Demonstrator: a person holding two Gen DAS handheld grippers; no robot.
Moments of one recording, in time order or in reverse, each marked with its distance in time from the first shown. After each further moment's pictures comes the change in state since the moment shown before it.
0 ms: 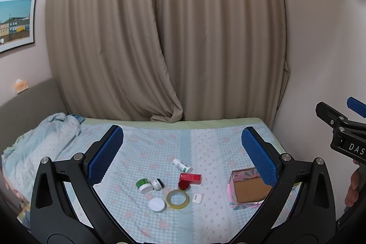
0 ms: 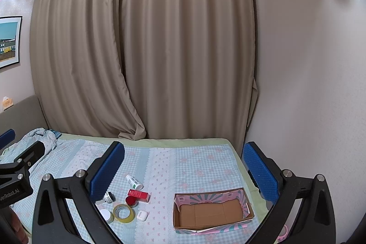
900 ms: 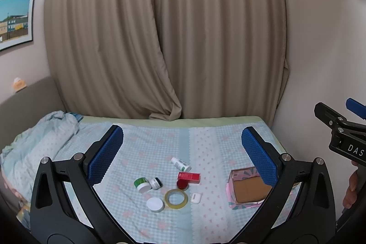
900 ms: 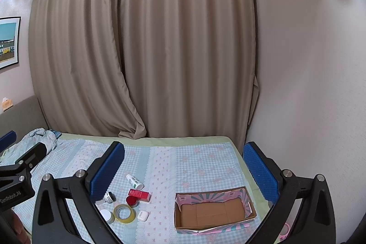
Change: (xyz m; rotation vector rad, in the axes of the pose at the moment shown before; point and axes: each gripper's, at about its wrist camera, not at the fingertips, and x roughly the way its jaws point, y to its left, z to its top) left arm 0.007 -0.003 0.003 -0.005 0.016 -0.004; right arm -0.001 0.004 -0.004 0.004 -0.001 -0.002
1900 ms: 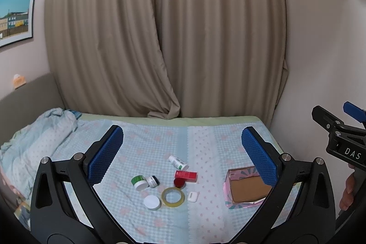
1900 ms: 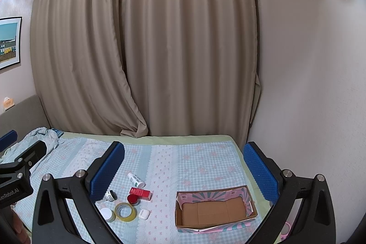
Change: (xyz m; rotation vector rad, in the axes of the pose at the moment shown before) left arm 0.001 -0.001 0.000 -0.017 0.009 -0.006; right arm 0.001 0.000 -0.003 0.006 0.012 0.008
